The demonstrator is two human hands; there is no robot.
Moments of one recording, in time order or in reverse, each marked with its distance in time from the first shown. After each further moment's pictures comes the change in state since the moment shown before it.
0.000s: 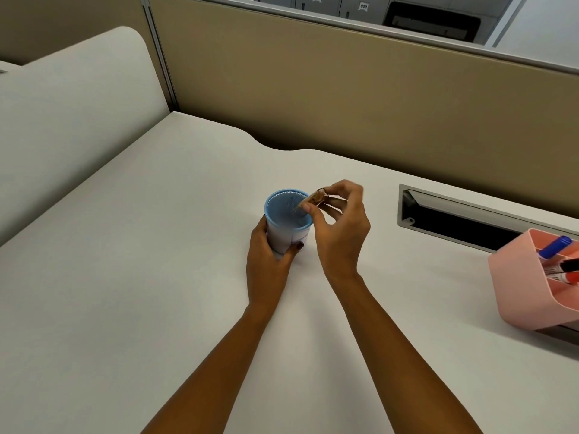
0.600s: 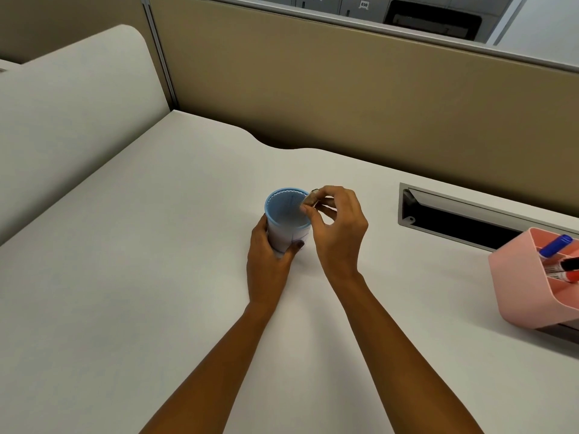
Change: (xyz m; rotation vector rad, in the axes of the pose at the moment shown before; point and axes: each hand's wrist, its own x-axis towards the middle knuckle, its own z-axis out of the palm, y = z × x) left_hand 0.001 -0.003 0.001 -0.021 0.007 0.010; right_hand -0.003 0.002 -0.001 -0.043 -0.057 -0.098
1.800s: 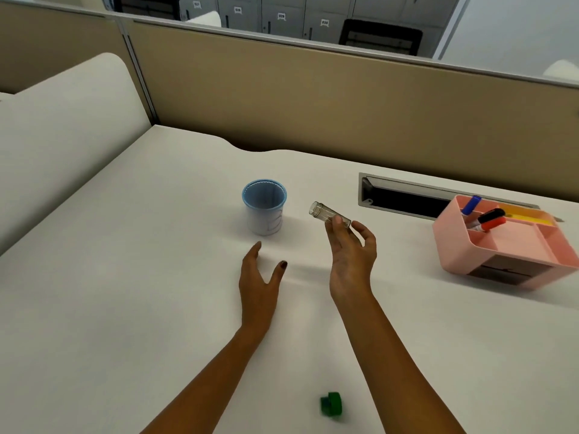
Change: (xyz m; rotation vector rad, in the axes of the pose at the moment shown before) left_hand -0.099 0.023 -0.026 -0.014 -0.078 -0.137; right_hand -0.054 -0.050 -0.098 0.945 0.407 1.007
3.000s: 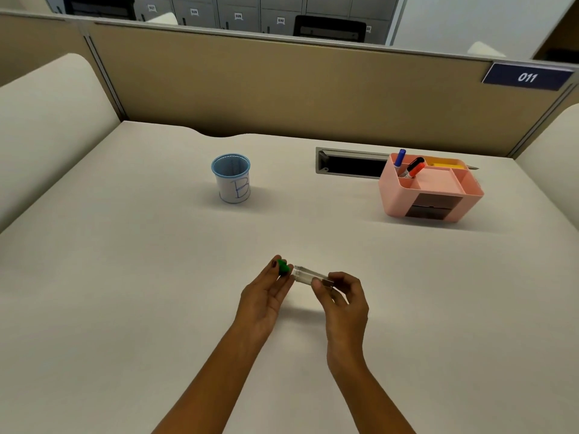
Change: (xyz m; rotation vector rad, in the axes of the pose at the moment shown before) left_hand -0.142 0.051 -0.031 -1.011 -0.312 -0.759; right_hand -0.152 0.004 -0.159 -0.503 0.066 -0.210
